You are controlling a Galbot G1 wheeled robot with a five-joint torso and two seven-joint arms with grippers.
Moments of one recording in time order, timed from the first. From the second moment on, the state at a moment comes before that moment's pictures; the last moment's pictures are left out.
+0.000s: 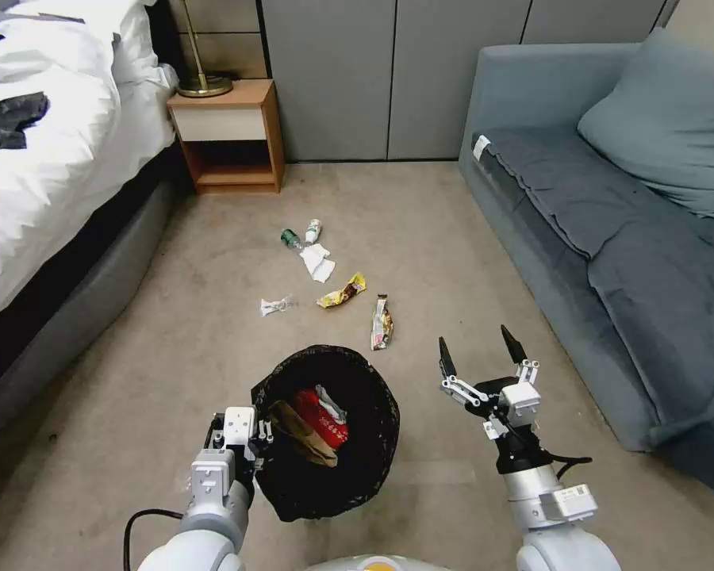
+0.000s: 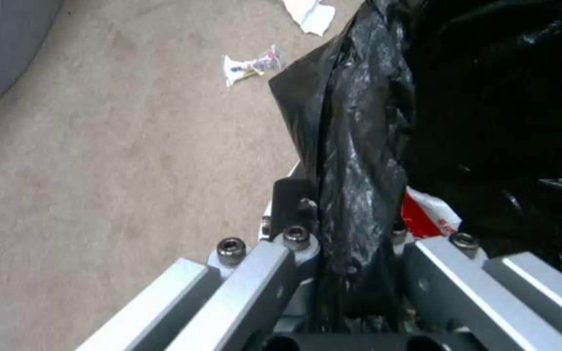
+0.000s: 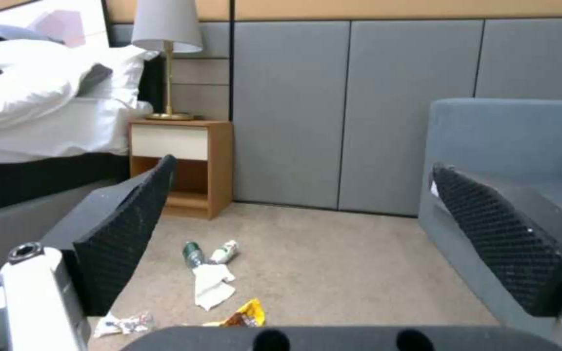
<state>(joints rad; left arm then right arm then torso) 1.79 -1.49 -0.45 -2.31 -0.01 0.52 -0.13 -1.69 1.38 0.41 2.10 0.06 0.38 -0.01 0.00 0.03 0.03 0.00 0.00</state>
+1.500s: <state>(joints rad) 1.79 -1.49 -0.45 -2.32 -0.01 0.52 -0.13 -1.70 1.38 0.41 2.08 0.05 0.41 -0.02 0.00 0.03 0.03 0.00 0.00</state>
